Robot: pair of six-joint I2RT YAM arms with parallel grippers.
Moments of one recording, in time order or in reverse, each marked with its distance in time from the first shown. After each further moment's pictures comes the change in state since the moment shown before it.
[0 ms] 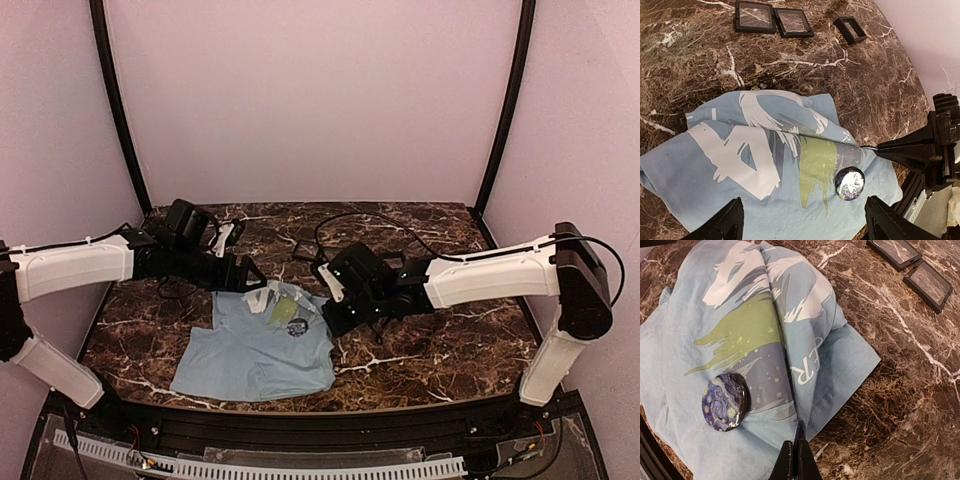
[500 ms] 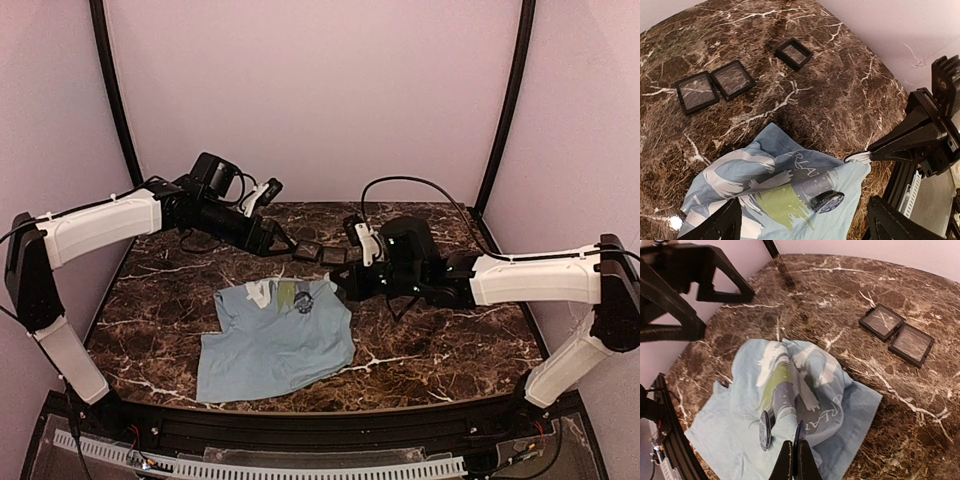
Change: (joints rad) left arm 0.000 0.252 0.478 -0.206 0.157 0.282; right arm -0.124 -0.219 -0.164 0.327 -0.127 0.071
